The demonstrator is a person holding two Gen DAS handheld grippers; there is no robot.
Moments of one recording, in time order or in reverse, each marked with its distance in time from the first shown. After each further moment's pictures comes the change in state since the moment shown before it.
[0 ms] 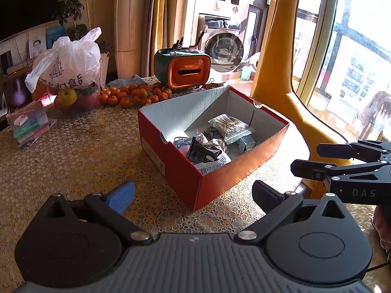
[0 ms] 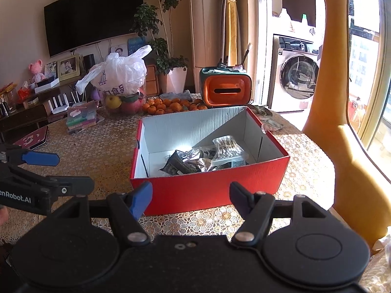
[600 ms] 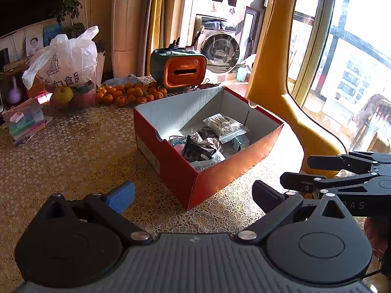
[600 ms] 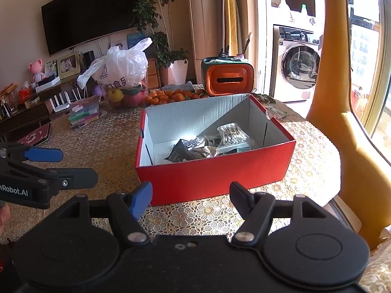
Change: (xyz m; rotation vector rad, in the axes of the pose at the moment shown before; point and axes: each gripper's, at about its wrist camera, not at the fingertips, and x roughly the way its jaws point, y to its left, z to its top) left arm -0.004 0.001 -0.004 -0.011 -0.012 -0.032; right arm 0.001 0.005 -0.011 0.032 0.033 0.018
